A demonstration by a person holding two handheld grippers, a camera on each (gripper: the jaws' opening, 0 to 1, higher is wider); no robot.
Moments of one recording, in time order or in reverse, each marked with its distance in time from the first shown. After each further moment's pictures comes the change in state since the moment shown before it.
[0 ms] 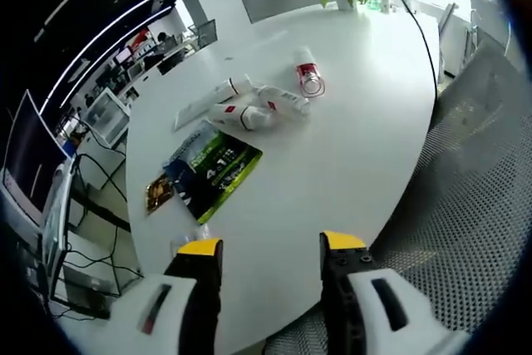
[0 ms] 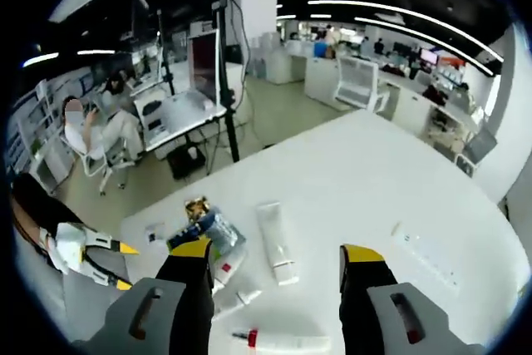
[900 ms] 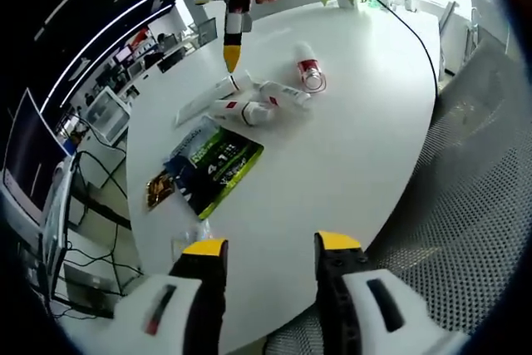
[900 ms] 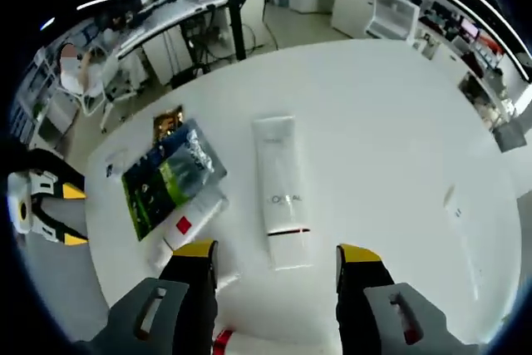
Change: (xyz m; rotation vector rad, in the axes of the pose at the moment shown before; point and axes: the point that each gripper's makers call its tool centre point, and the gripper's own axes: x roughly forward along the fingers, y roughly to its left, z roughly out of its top) left arm 0.001 0.000 -0.005 0.004 0.023 -0.008; right arm 0.133 -0.003 -0.109 -0.099 0.392 0.076
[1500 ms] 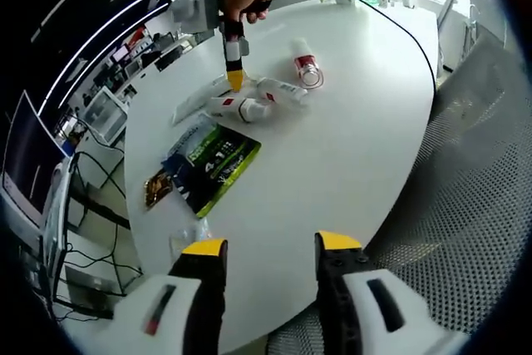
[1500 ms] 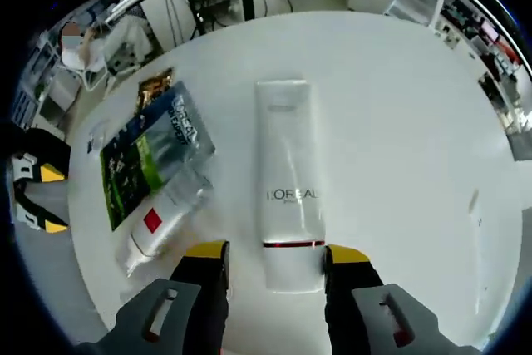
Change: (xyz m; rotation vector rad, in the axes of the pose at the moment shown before) left arm 0.000 0.000 -0.002 0.015 0.013 0.001; right arm 0.041 -0.001 -0.017 -0.060 0.112 0.019
